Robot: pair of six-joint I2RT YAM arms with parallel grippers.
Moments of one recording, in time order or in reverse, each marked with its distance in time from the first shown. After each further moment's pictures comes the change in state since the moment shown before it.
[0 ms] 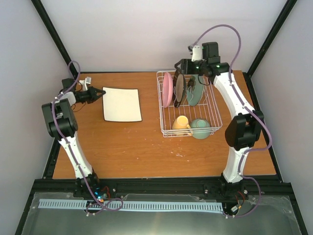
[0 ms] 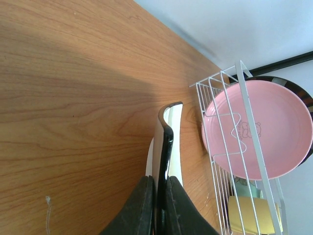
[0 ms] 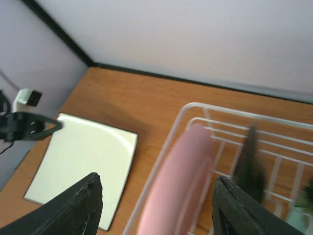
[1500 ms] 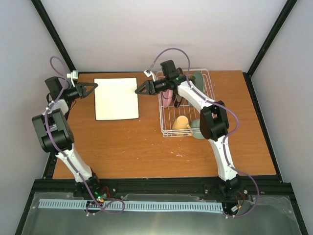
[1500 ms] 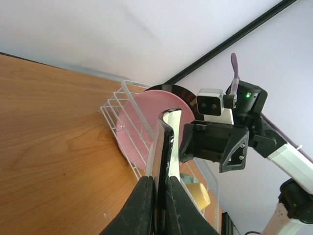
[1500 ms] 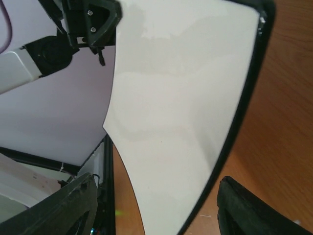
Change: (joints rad) left arm 0.091 -0.288 -0.250 0.451 0.330 -0.254; right arm 0.277 0.404 0.152 0.142 -0.603 0.124
